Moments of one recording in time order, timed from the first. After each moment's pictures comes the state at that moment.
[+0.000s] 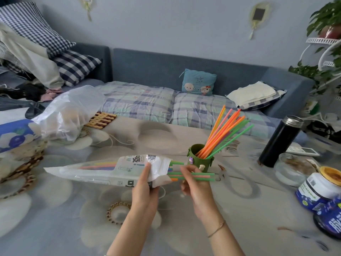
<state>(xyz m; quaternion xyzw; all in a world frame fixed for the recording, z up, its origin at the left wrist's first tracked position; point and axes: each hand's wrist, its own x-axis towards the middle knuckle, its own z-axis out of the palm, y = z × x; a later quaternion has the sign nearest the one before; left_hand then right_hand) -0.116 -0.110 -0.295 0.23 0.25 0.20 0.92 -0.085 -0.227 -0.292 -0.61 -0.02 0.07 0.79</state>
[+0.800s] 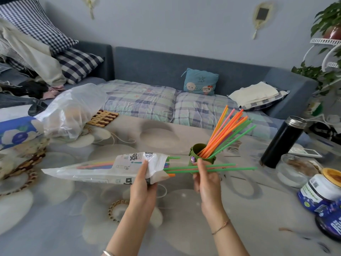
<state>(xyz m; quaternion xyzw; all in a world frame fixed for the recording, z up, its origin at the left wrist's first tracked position) -0.116 -0.103 -0.289 0.21 0.23 0.19 0.93 -0.078 -0.233 -0.283 -0.63 0.02 -0.02 0.78</state>
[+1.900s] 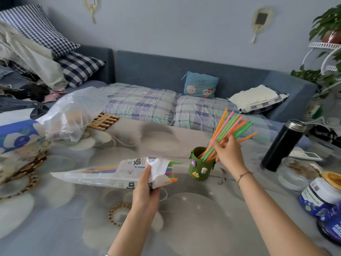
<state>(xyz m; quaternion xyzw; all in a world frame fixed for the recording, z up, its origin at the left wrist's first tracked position) -0.132 -0.115 -0.262 0.17 0.24 0.19 0.94 0.032 -0.283 -0.246 -0.87 -0.07 -0.12 0.47</state>
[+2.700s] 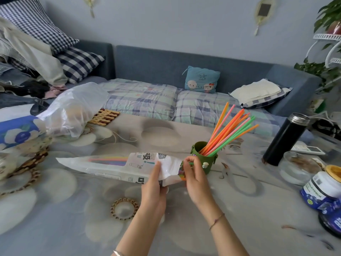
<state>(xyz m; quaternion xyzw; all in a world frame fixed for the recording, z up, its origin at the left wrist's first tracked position) -0.119 -0.123 -0.296 0.30 0.27 0.17 0.90 -0.075 -0.222 -0.299 -0.76 -0.17 -0.01 0.63</state>
